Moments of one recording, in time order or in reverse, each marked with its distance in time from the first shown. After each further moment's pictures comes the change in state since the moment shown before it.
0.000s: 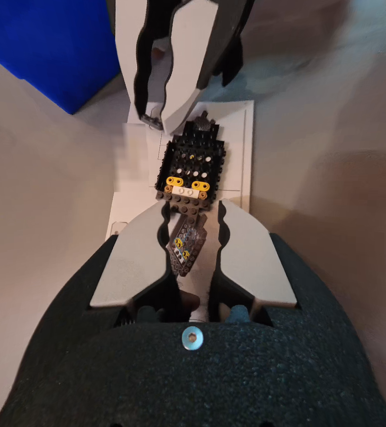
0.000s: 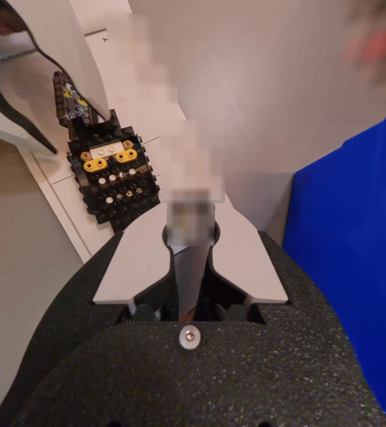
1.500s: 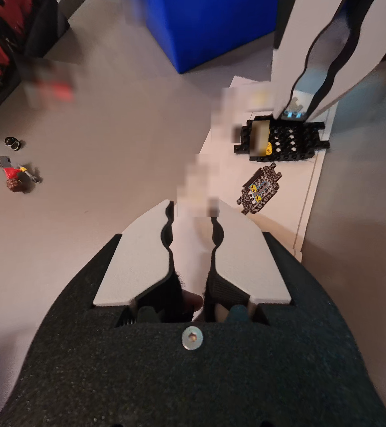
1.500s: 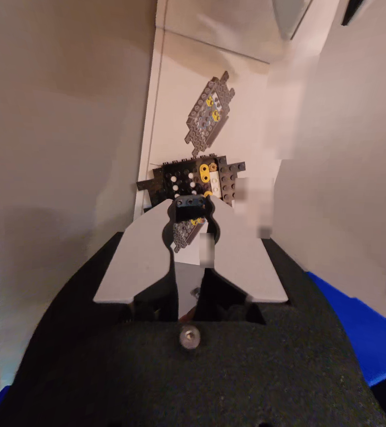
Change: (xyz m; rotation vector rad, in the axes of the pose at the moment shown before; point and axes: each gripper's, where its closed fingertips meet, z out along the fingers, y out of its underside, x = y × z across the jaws) left arm -0.068 0.042 -0.064 0.062 -0.171 -0.236; right arm -0.056 -0.023 -0.014 -0.219 -0.388 -0.581
